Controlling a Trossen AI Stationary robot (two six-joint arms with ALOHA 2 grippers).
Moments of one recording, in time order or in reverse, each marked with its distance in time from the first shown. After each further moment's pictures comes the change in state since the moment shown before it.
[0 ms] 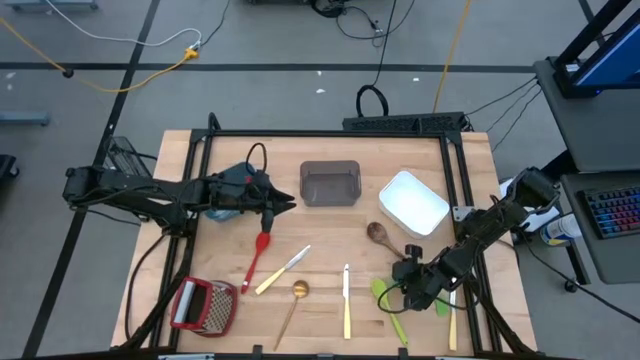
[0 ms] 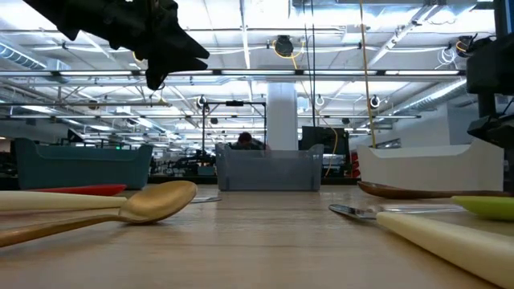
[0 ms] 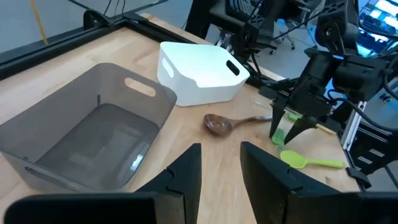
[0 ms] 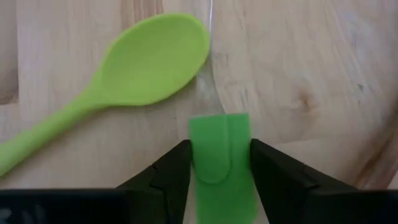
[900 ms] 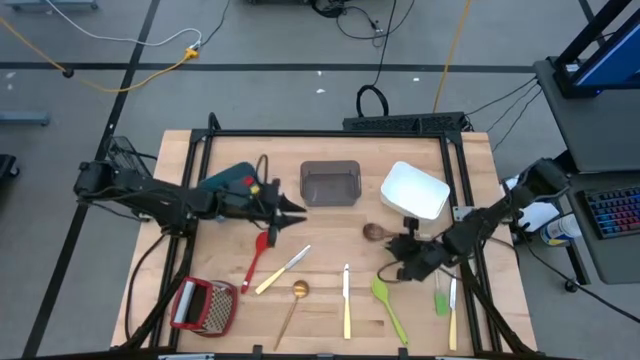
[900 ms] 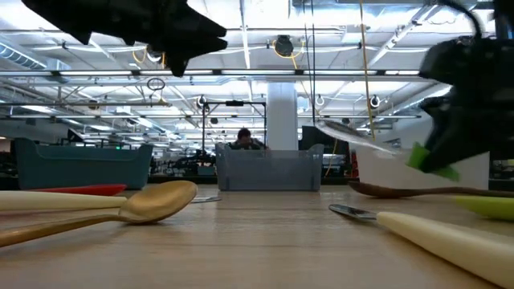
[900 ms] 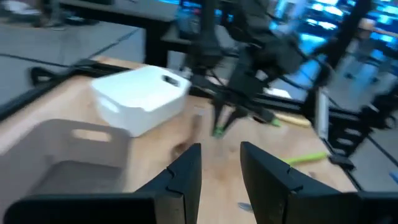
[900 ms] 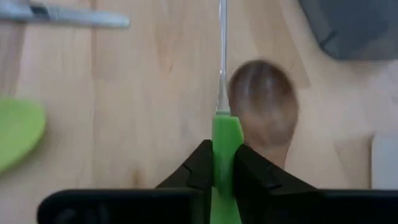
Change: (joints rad) left arm -0.091 0.144 0.000 0.284 0.052 0.214; right arm -0.194 -0.199 -0.048 0.178 0.309 -0.370
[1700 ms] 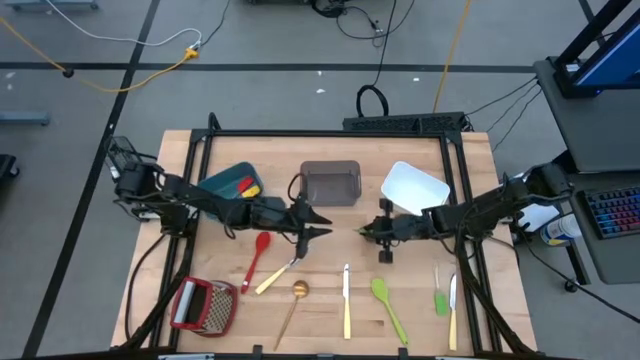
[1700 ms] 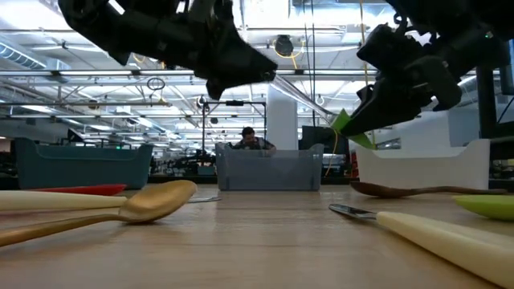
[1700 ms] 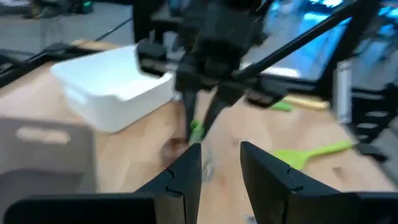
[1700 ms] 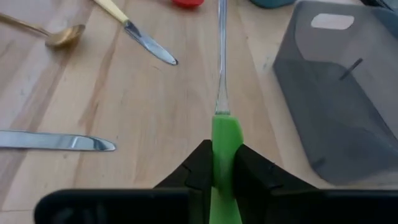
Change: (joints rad) left arm -0.038 0.387 0.160 0.157 -0.056 0.028; right arm -0.357 0.004 0.002 0.455 -0.319 -0.453
